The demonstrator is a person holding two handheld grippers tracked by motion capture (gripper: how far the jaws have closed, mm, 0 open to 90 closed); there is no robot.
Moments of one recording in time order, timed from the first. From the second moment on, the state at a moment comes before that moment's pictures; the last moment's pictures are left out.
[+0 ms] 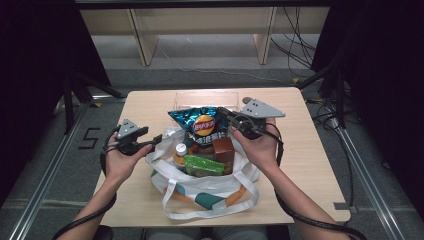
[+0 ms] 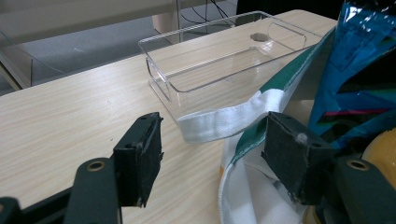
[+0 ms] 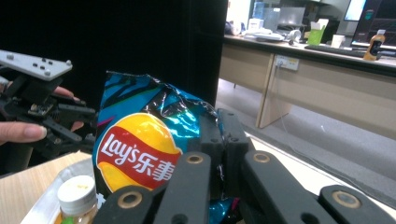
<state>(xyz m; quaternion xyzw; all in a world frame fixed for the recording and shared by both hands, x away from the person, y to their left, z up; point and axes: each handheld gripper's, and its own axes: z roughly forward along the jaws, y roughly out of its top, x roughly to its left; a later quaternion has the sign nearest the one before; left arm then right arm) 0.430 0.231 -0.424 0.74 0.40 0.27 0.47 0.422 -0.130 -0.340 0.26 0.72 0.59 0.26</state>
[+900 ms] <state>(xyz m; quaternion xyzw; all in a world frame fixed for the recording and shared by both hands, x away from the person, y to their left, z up) 0.430 0.231 -0.424 0.73 0.41 0.27 0.48 0.425 -0.123 -0.312 0.27 0.70 0.61 0.27</state>
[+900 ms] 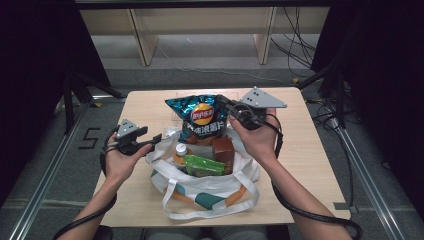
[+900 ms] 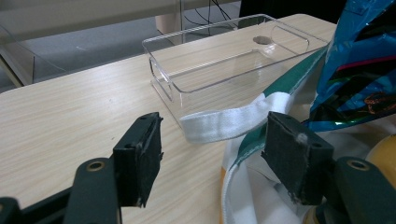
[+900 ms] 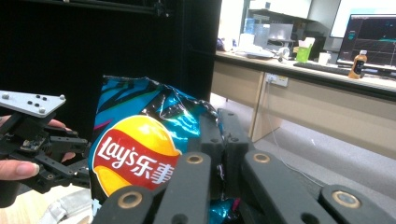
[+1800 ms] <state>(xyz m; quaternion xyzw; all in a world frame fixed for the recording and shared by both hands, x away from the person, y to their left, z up) 0.431 0.232 -0.424 0.72 0.41 0.27 0.48 0.431 -0.121 -0.296 0.26 0.69 0.62 0.28</state>
